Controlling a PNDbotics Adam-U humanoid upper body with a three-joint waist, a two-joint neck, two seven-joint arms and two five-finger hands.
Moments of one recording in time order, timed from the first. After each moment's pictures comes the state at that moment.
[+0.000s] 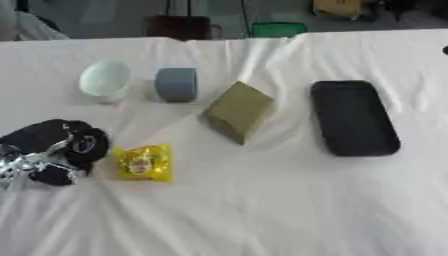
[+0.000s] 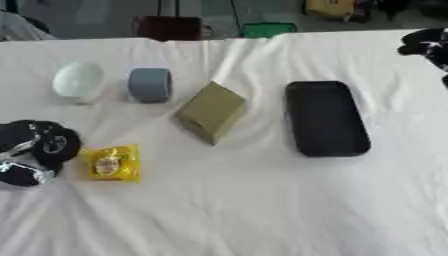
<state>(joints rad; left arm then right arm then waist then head) -0.34 0.51 -0.06 -1.47 -1.08 -0.25 -0.58 -0.20 -0.50 -0.22 -1.86 -0.47 -0.13 0.26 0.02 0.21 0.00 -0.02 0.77</state>
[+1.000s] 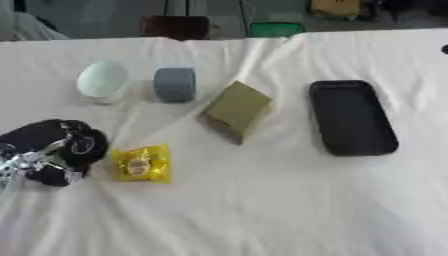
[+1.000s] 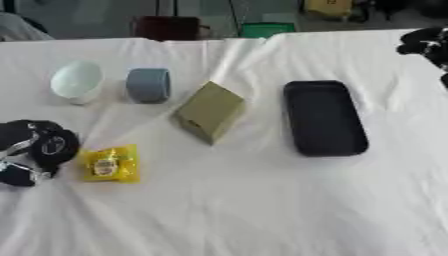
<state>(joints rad) -0.34 0.51 -0.04 -1.50 -1.05 -0.24 -0.57 -0.20 -0.50 -0.22 -1.86 -0.47 -0.13 0.26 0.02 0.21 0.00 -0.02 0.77</state>
